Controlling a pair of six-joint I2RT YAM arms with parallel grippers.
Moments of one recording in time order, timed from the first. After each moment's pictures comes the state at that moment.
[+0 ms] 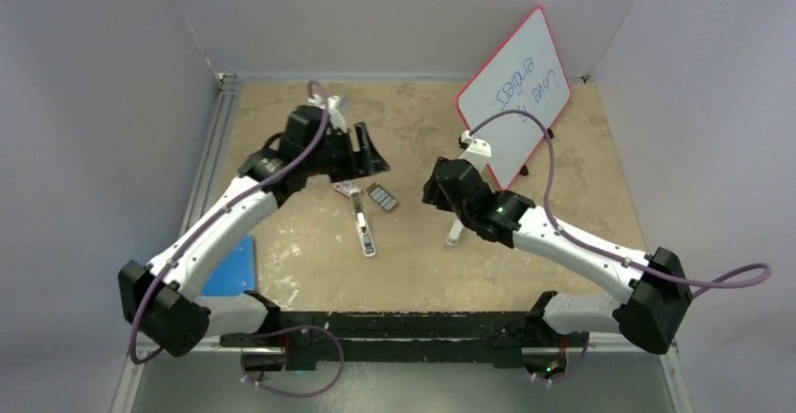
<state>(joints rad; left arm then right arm) -0.59 1.30 1.20 -0.50 0.22 -0.70 0.86 1.22 0.94 -0.41 0.51 0.87</state>
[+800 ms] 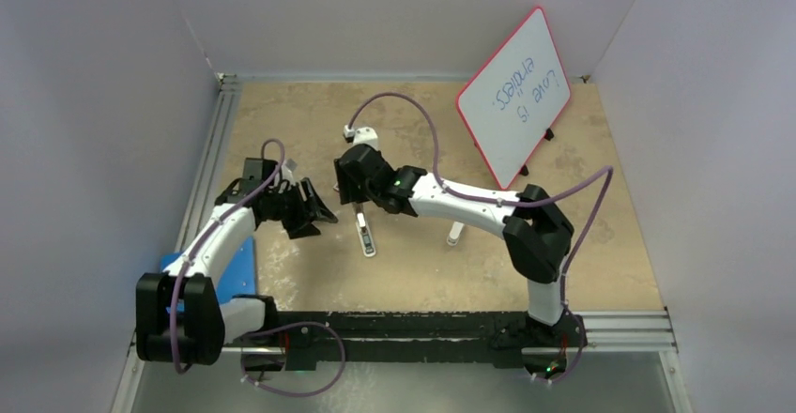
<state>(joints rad) -0.05 1.17 0.72 -0.61 0.51 -0.58 1.00 1.88 1.49 -0.29 0.30 0.57</state>
